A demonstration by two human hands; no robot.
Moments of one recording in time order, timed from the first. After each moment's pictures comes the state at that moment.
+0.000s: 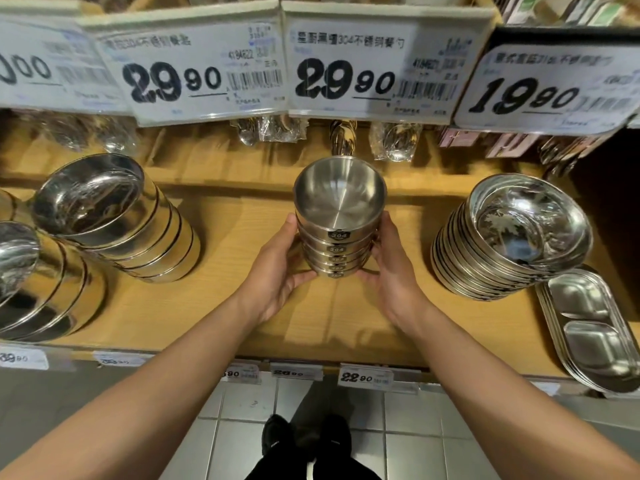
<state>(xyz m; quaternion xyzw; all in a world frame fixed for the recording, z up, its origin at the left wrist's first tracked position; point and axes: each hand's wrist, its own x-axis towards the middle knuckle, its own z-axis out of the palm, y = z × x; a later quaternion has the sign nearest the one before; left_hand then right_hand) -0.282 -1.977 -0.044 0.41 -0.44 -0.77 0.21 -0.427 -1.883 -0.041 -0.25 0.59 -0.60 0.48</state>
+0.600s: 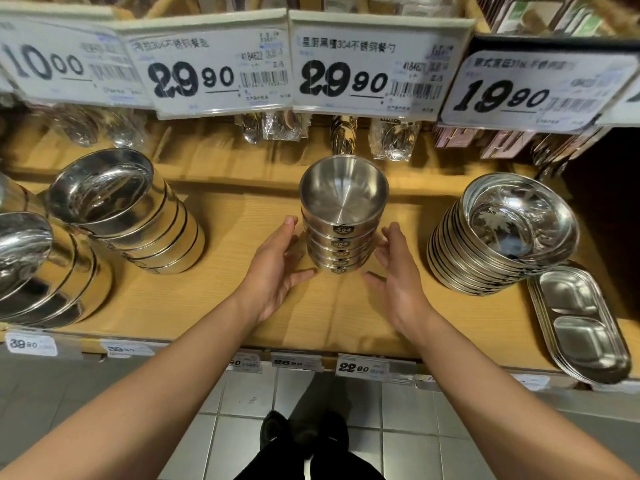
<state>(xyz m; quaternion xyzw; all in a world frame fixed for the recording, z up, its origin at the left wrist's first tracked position) -0.275 -1.969 -0.041 0.45 -0.40 -0.77 0.23 -0.427 -1.863 -0.046 -0.11 0.63 -0.60 0.48</state>
